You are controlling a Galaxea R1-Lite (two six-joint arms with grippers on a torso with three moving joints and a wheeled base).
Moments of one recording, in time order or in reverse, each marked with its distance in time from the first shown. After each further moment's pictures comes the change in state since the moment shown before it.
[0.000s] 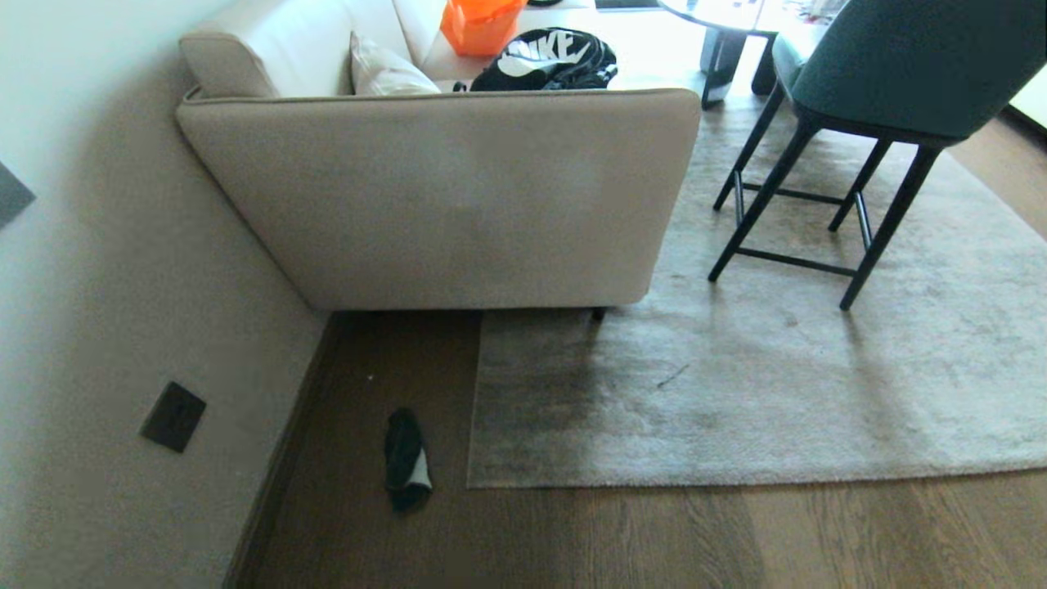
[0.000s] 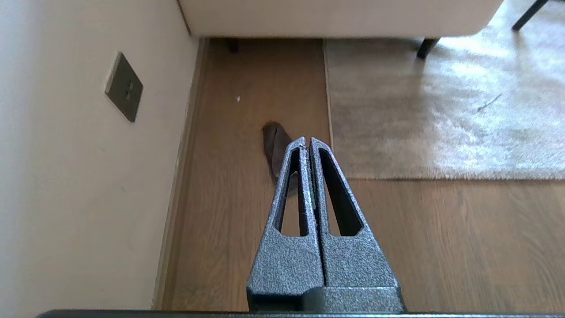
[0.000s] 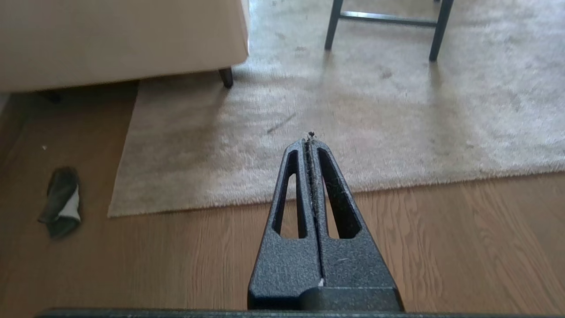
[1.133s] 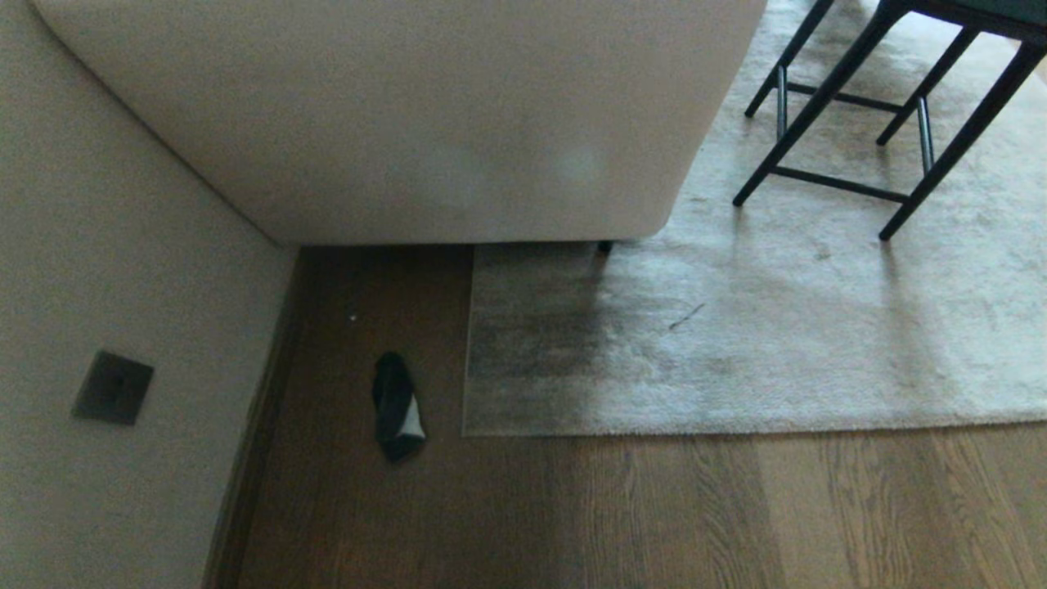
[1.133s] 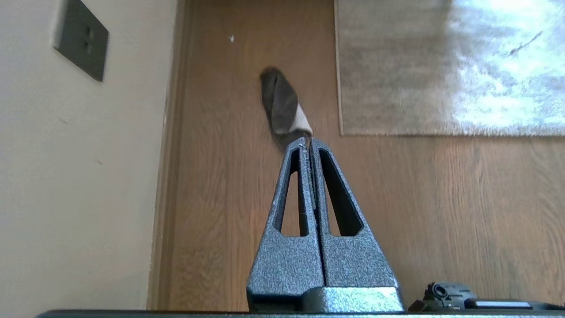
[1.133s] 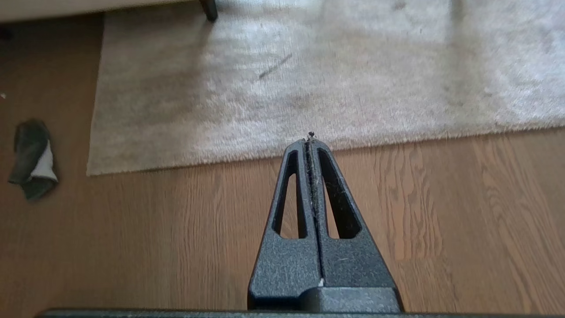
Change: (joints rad) left arm 0.000 0.000 0.000 0.000 0.000 0.000; right arm 0.000 0.000 0.000 0.000 0.000 0.000
